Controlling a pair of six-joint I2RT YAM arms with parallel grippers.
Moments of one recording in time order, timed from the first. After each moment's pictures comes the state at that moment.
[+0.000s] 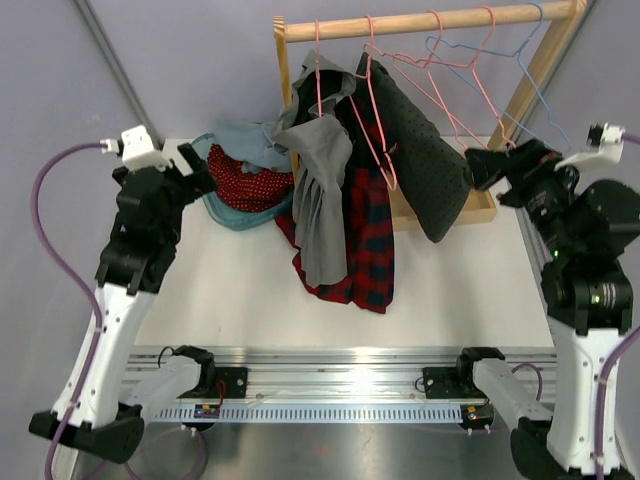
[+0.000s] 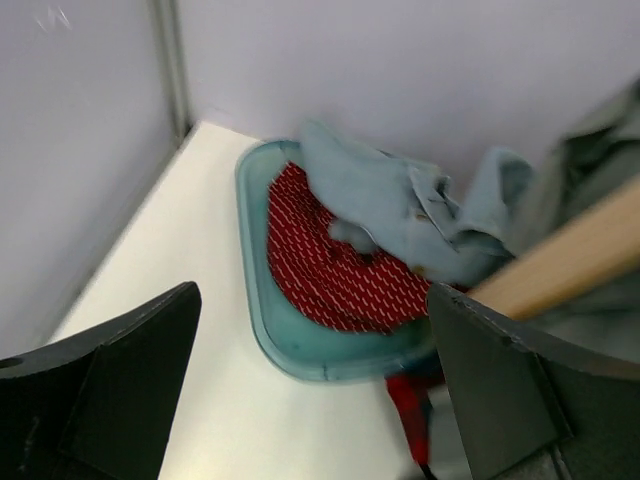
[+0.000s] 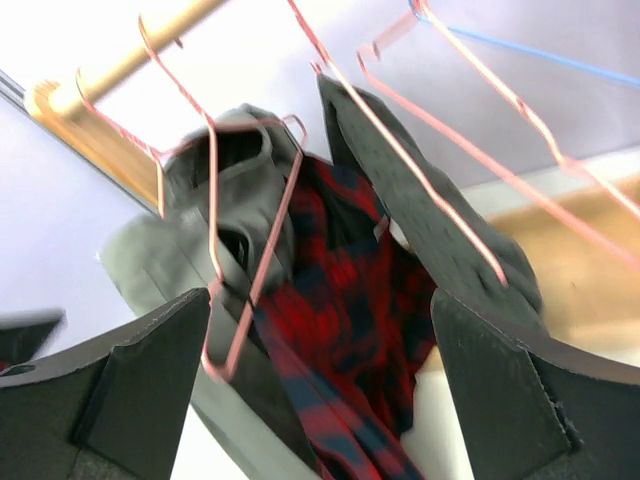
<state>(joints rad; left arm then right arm) -0.26 1.05 1.34 -0.47 -0.47 -0.28 0.01 0.82 1.45 -0.59 -0.19 0.55</state>
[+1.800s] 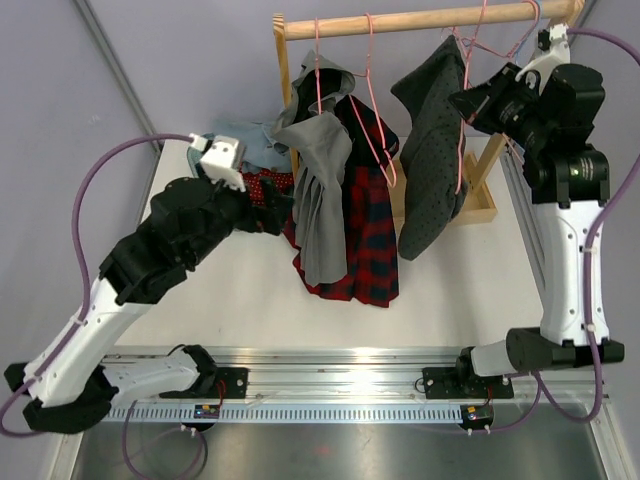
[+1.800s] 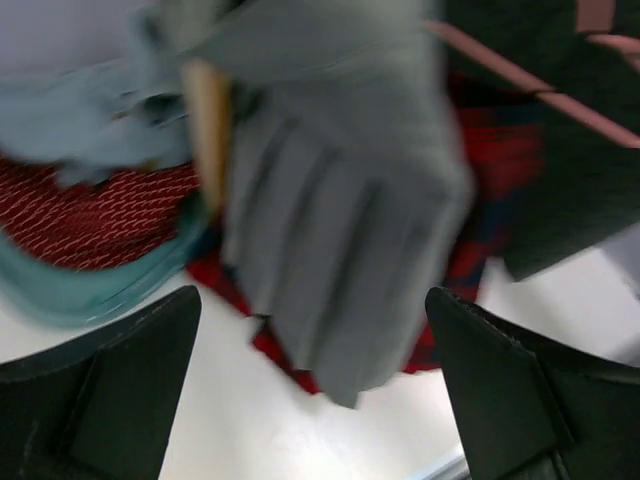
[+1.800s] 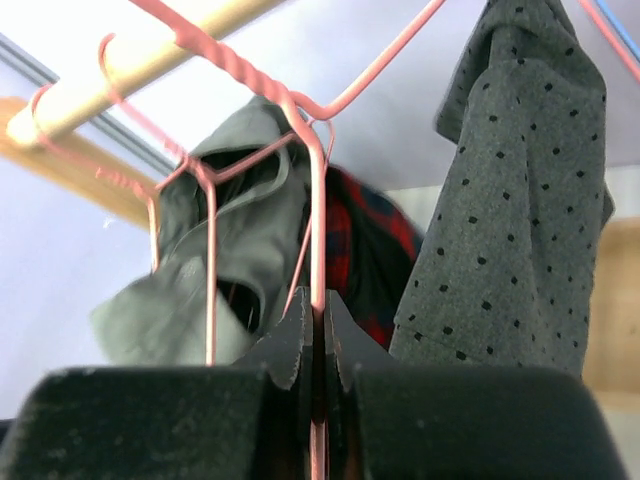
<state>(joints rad) -0.73 0.98 1.43 -0.72 -0.28 -0.29 0.06 1.46 2.07 -0.68 -0.32 0.51</state>
